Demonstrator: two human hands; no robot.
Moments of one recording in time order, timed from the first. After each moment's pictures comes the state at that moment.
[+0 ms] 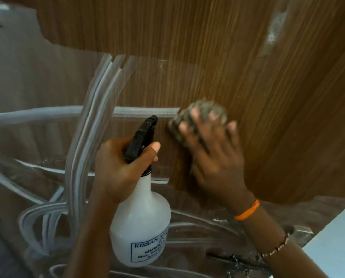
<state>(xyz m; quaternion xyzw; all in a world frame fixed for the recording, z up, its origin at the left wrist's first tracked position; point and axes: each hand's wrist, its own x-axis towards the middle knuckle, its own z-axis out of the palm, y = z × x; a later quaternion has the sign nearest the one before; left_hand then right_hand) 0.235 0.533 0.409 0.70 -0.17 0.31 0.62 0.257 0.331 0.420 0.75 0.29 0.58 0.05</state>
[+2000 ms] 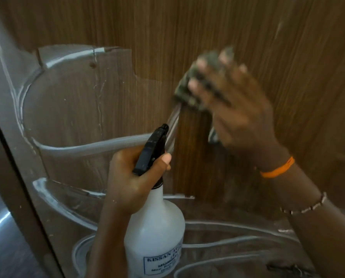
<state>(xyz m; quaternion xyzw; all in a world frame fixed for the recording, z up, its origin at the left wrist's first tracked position) 0.249 0.655 0.424 0.69 -0.23 0.28 0.62 0.276 0.450 0.505 0.74 0.34 0.57 0.09</state>
